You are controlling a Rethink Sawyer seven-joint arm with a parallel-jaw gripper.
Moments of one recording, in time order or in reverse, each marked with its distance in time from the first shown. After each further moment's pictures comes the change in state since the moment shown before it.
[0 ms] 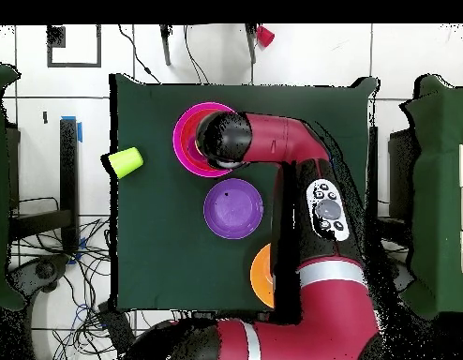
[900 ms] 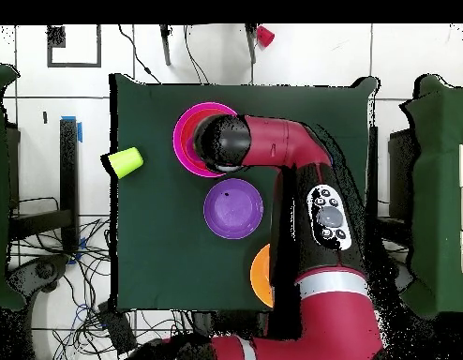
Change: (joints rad) arm 0.000 -0.052 0.000 0.044 0.002 0.000 0.000
